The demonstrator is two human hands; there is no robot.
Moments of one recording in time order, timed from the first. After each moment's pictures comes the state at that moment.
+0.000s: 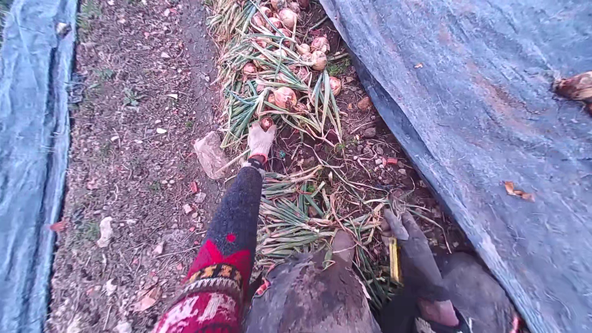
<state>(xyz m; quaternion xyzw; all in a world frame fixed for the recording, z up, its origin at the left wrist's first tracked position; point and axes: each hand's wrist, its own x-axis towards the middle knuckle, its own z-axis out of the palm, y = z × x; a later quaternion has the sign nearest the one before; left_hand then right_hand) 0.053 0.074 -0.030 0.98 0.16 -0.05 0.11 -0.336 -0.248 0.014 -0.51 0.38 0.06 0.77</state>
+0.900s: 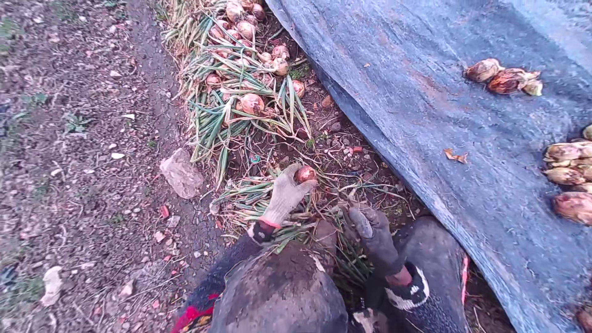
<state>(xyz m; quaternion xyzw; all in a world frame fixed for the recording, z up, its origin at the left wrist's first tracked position) -0.169 -0.033 0.029 0.90 -0.10 -0.24 0.35 -0.340 -0.216 0.058 -0.51 0.16 -0.09 0.84</state>
